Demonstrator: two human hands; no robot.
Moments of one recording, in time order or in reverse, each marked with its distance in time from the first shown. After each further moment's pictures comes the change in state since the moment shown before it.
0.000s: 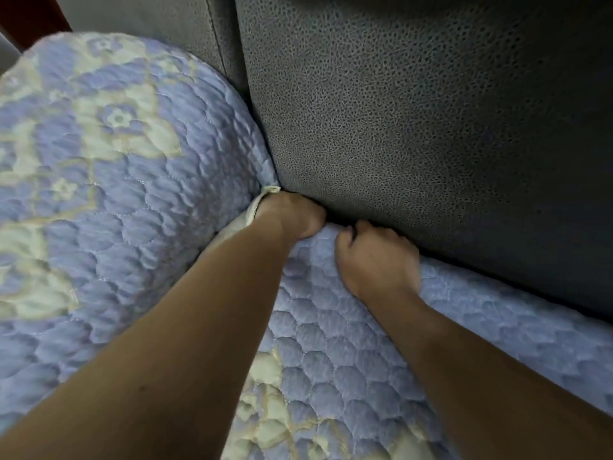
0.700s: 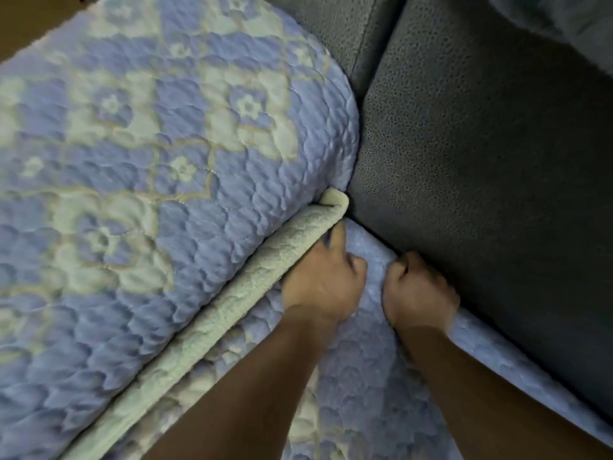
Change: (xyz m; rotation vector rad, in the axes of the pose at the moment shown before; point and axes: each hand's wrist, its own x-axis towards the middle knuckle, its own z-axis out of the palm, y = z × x) left_hand -0.086 -0.006 0.055 -0.471 0.415 -0.267; right_hand 0.006 0.002 0.028 -0.013 0.151 0.047
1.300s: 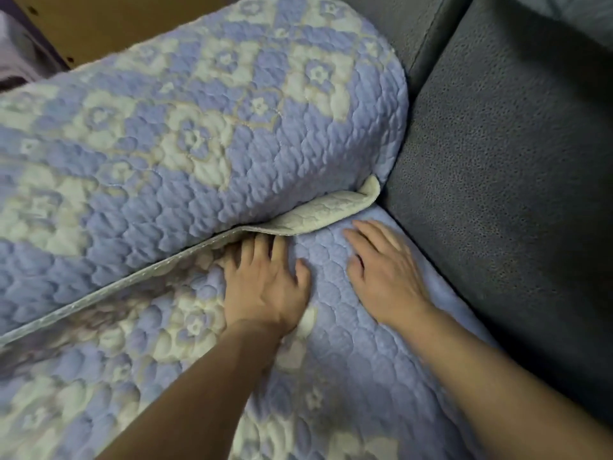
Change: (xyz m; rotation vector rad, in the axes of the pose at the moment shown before) left_hand -0.105 -0.061 -0.009 0.146 0.257 -0.360; right_hand 0.000 -0.028 -0.021 0.310 -0.202 -0.929
